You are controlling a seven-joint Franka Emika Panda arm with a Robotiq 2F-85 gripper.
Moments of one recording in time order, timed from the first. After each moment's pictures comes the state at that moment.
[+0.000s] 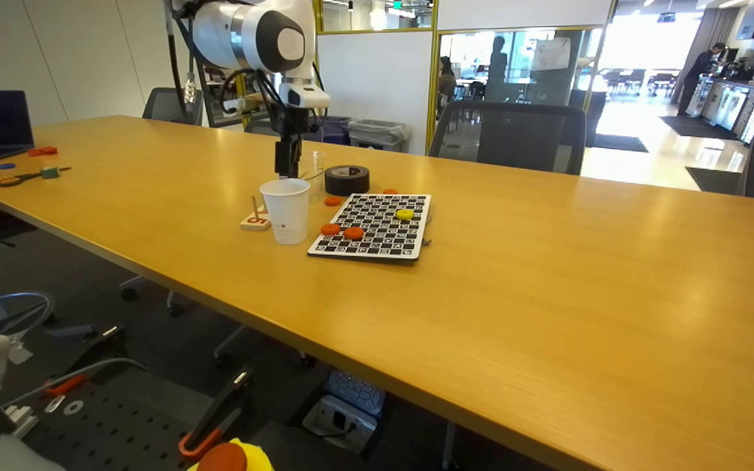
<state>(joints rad) 0.08 0.35 0.02 -1.99 0.10 2.31 1.17</state>
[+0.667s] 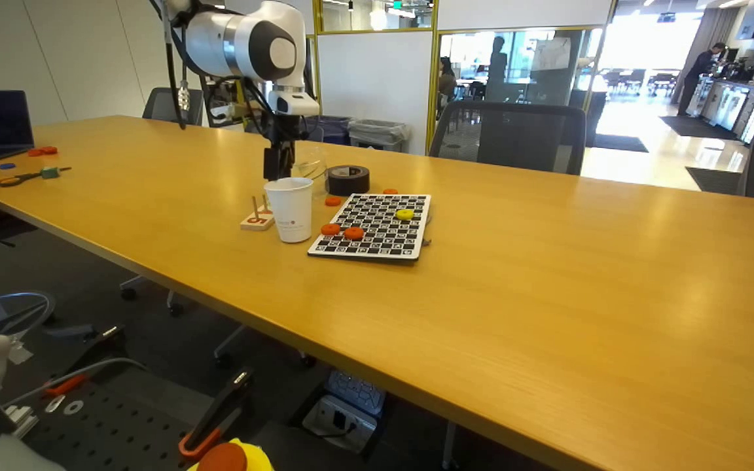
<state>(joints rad) 0.11 0.38 0.02 -1.99 0.09 2.31 1.25</state>
